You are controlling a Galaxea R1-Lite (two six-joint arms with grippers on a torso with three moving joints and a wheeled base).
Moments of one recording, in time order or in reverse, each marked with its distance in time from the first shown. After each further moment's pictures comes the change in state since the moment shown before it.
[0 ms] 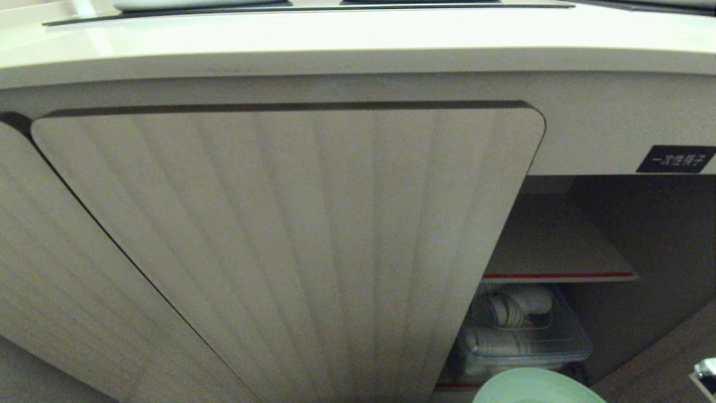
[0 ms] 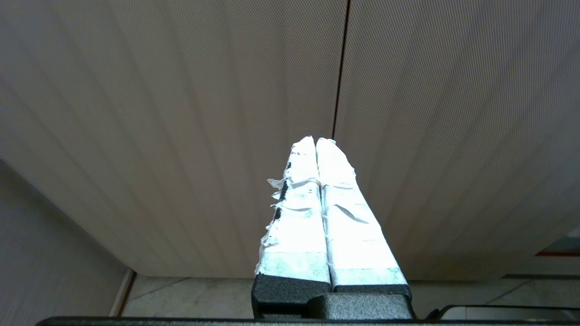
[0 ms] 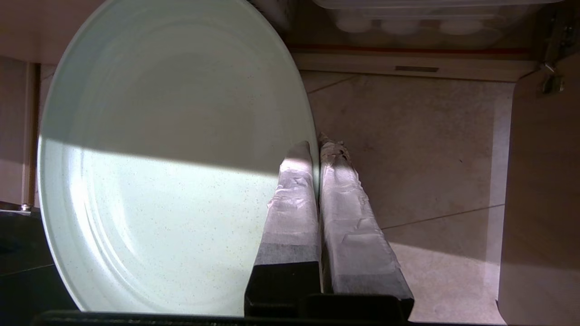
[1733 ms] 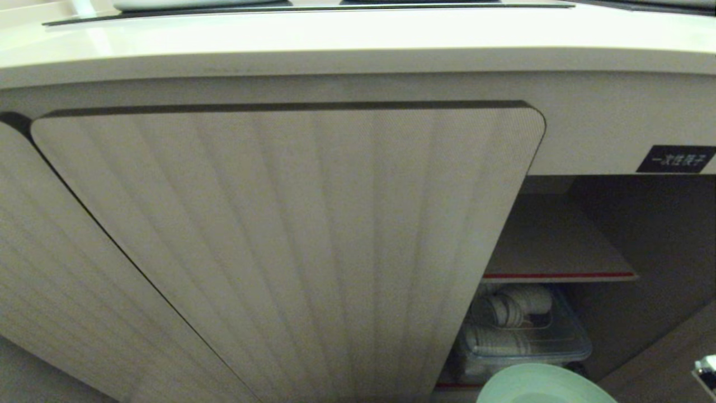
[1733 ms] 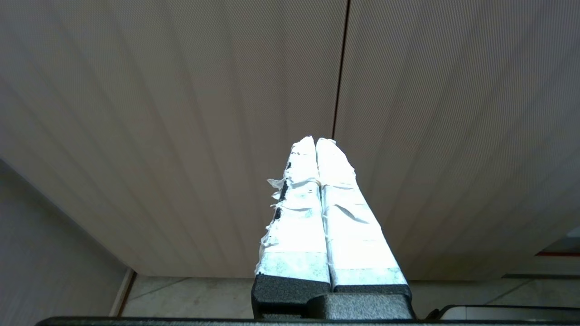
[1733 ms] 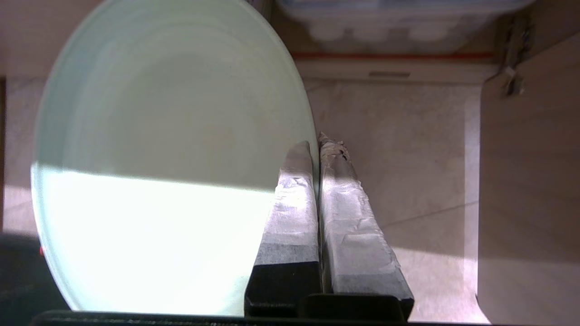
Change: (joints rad) left arm 0.000 0.000 0.000 0.000 0.000 0.000; right arm -0.004 0.007 0.000 -0.006 -0.070 -0.008
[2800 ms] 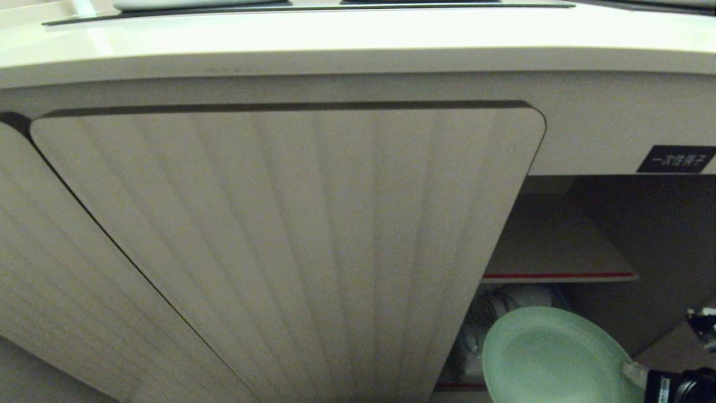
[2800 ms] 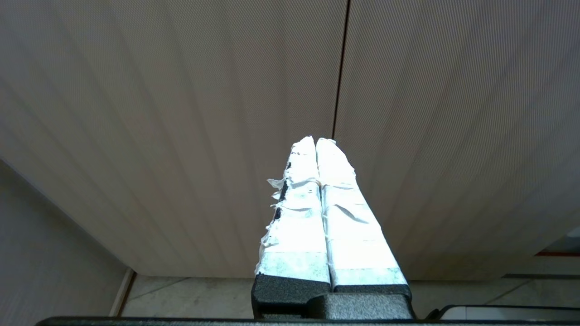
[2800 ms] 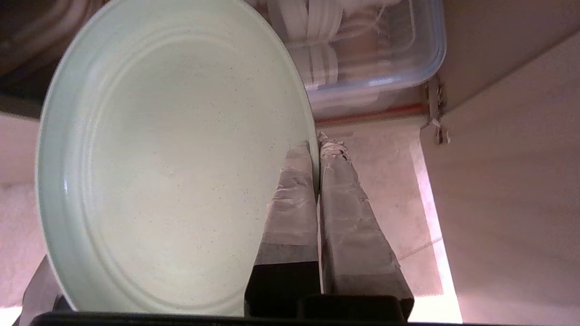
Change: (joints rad) left arm 0.000 0.000 0.000 0.000 0.000 0.000; right arm -0.143 0.270 -0.005 -0.373 -0.093 0.000
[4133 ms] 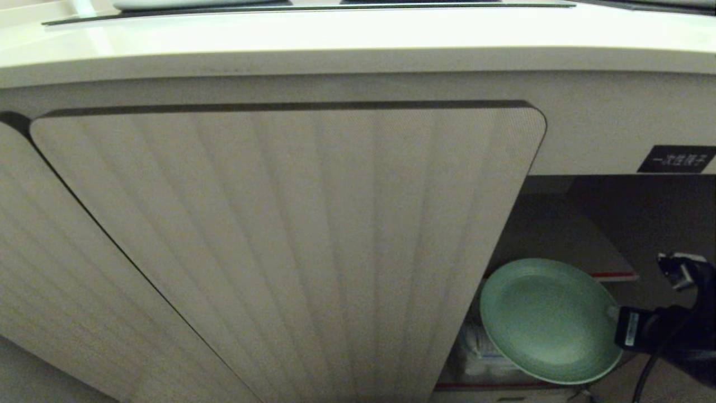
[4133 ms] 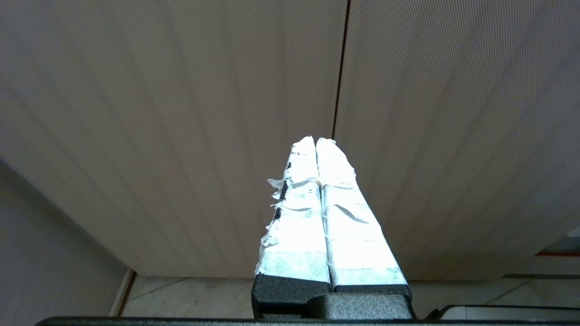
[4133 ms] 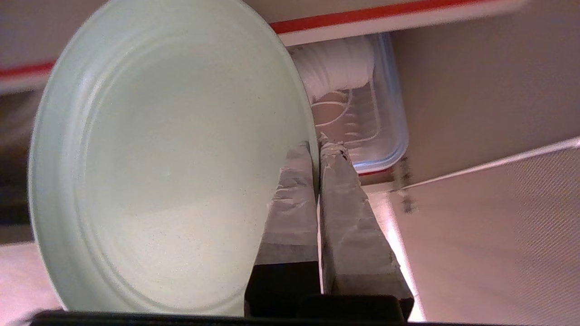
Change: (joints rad) left arm 0.000 0.000 0.000 0.000 0.000 0.000; right arm -0.001 0.199 -0.192 -0.109 -0.114 -0.022
